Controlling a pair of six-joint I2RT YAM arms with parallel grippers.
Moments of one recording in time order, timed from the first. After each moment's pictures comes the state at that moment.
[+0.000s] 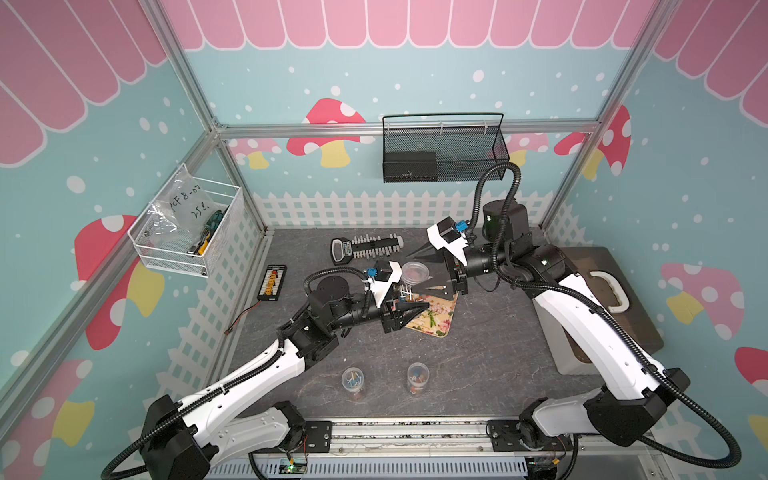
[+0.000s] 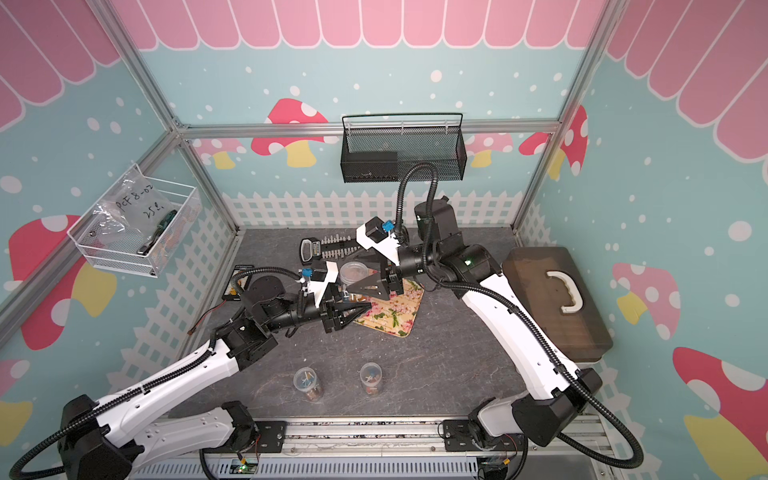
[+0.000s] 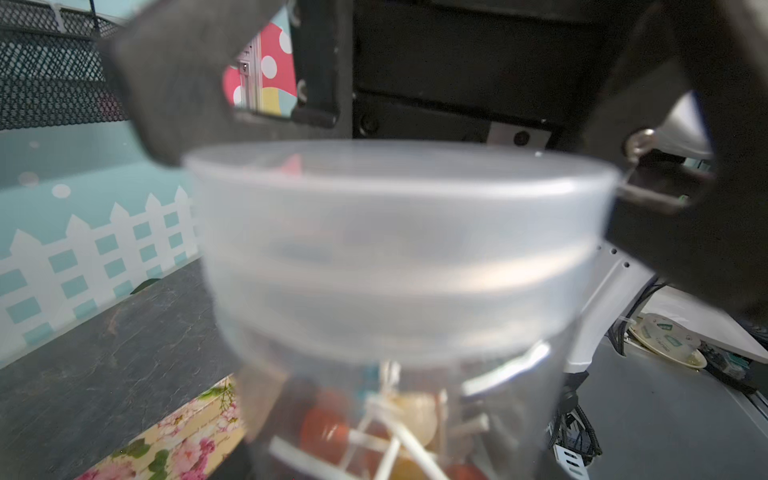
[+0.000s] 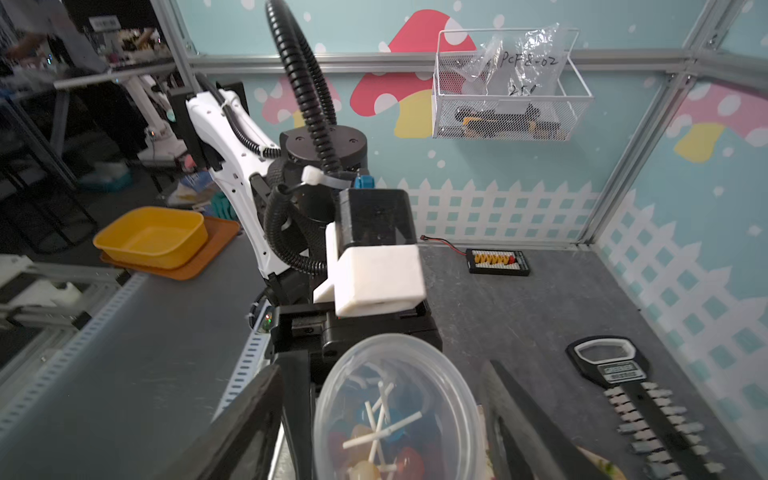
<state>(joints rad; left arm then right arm) -0.72 1.09 0.84 0.23 0.56 -0.16 0.56 1.39 1.66 -0.70 -1.03 -0.40</state>
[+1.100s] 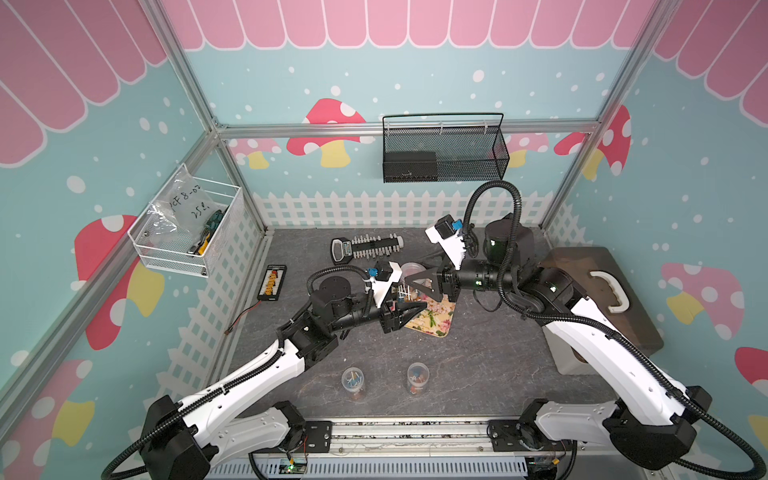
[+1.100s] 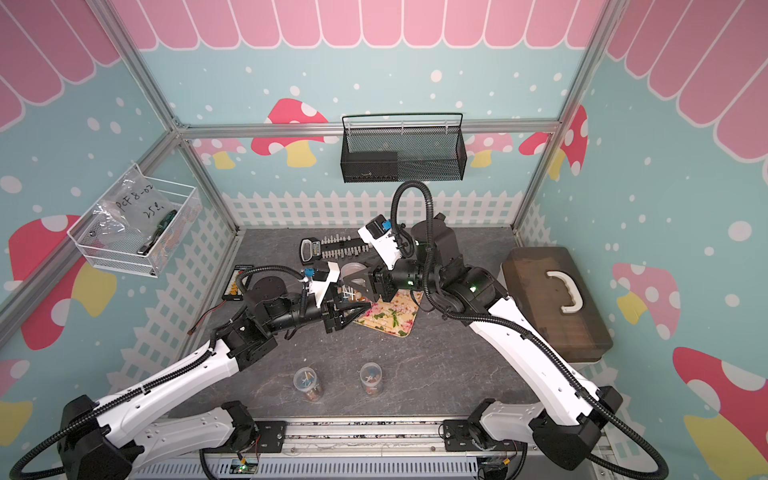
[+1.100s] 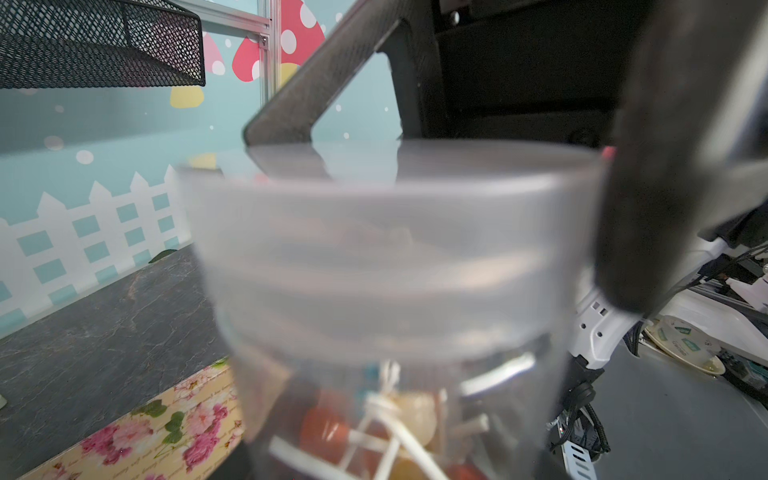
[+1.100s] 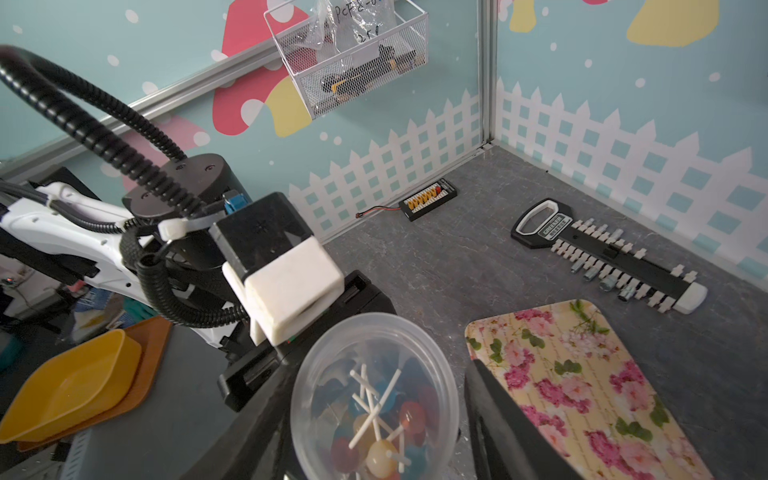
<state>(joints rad) -0.72 1.09 0.83 0.19 0.52 -0.16 0.70 1.27 1.53 -0.62 -0.52 0.09</state>
